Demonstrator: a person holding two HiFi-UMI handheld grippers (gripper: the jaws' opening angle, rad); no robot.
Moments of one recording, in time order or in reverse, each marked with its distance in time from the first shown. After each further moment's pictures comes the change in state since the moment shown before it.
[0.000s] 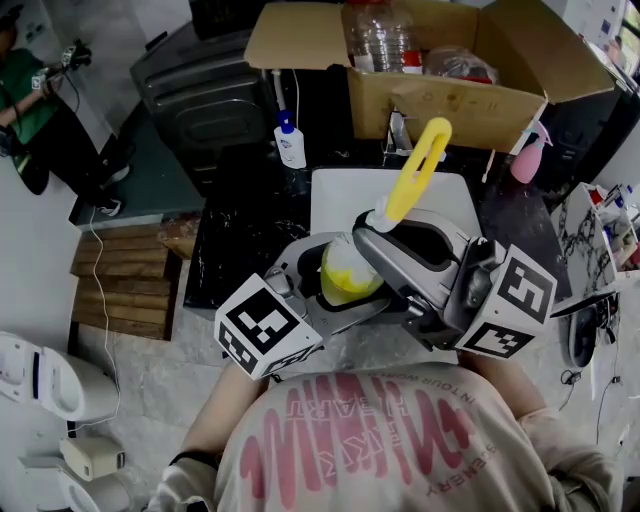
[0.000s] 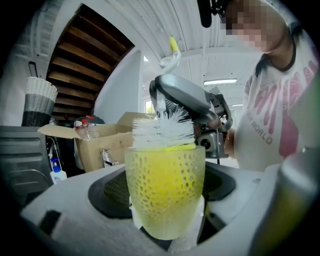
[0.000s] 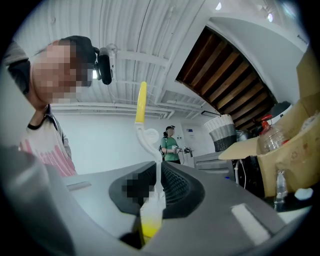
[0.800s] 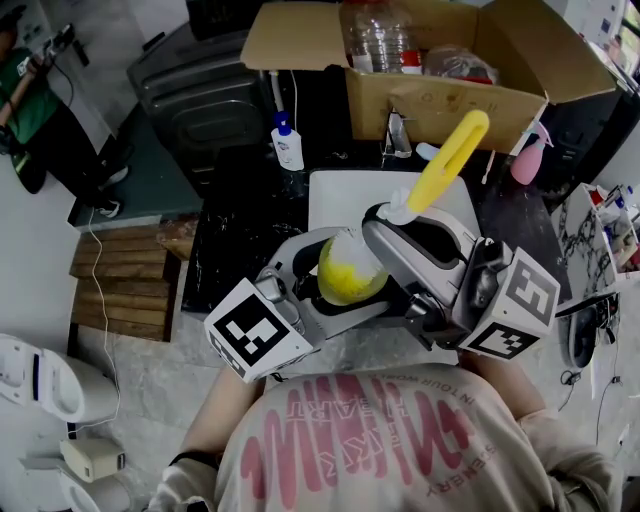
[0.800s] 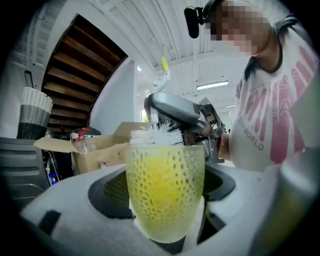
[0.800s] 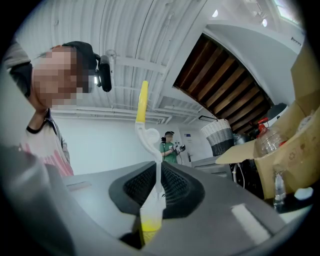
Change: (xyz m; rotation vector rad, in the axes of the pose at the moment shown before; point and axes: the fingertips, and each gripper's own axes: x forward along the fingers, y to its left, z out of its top) left arm -0.001 0.001 0.028 0.081 -0.106 -0.020; right arm -0.007 -0.015 0.013 0.003 -0.063 -0.029
